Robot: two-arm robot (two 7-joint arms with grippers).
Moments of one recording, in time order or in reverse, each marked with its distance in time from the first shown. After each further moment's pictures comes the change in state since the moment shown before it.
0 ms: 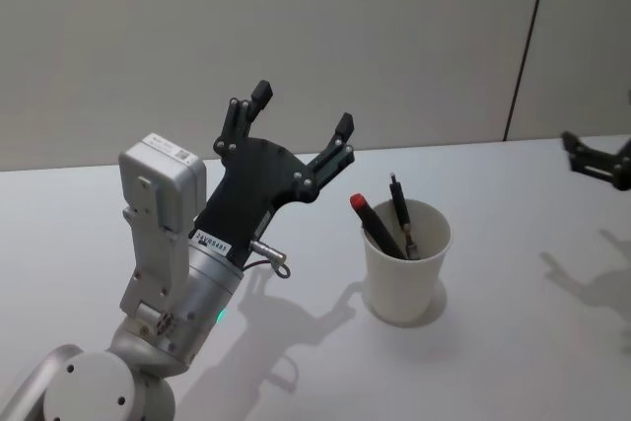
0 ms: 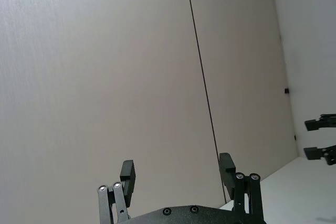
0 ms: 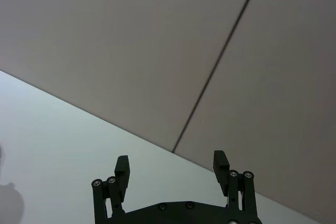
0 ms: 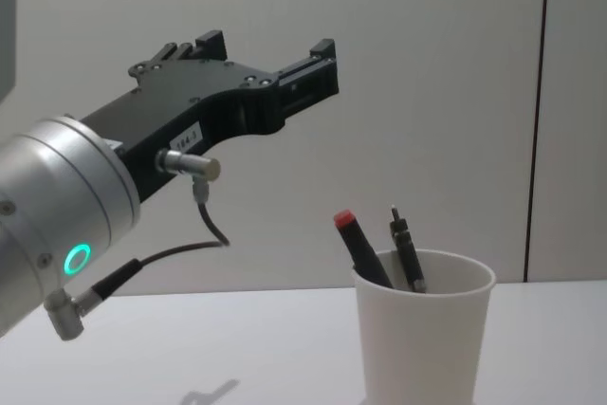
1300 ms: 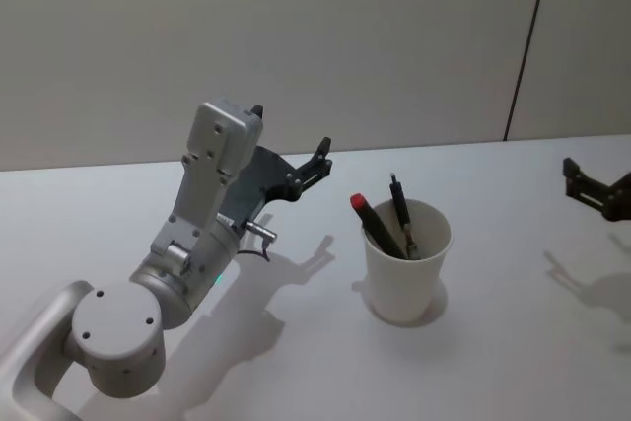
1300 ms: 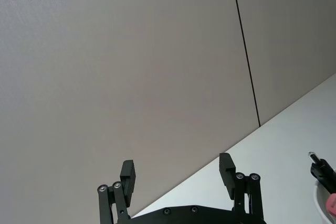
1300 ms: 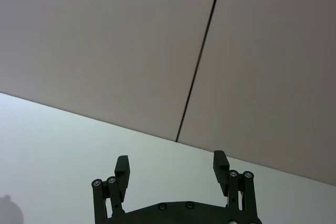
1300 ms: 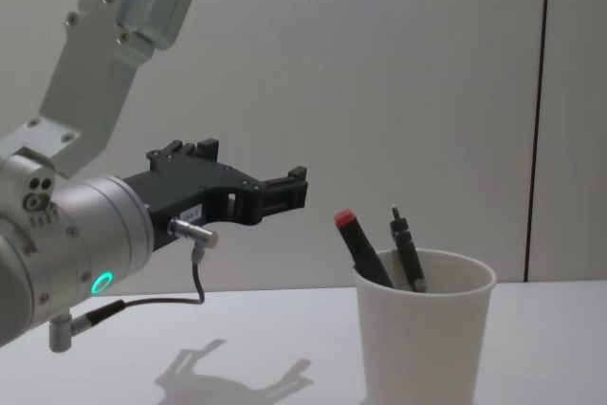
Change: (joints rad) left arm -0.214 0.112 0.123 0.177 -0.004 0.257 0.129; right arm -0.079 -0.135 0.009 0.083 -0.011 -0.123 -0.074
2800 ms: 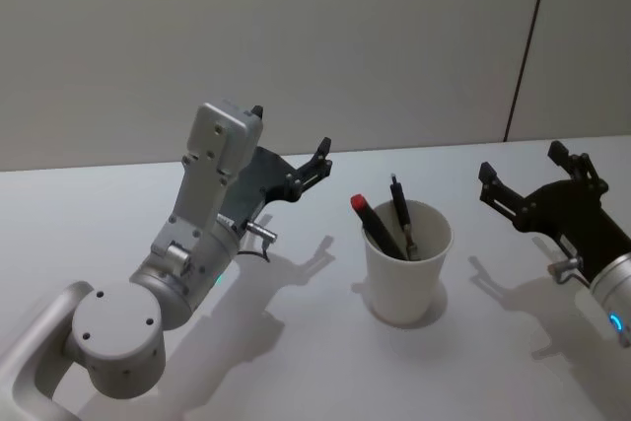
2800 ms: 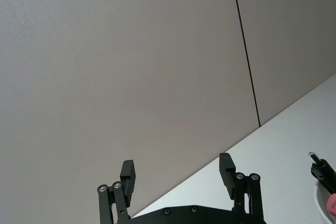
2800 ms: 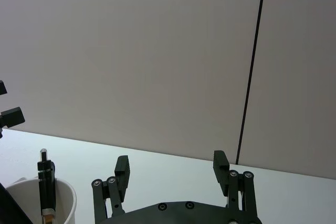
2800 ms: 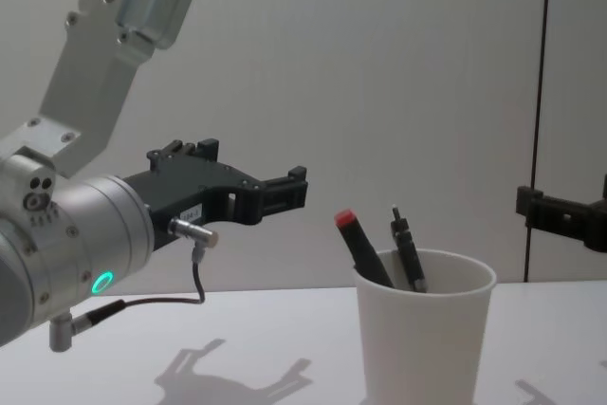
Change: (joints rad) left arm -0.001 0.000 0.000 0.000 0.000 0.000 0.000; right arm 0.004 -0.256 -0.071 0.089 -0.071 -0.183 0.032
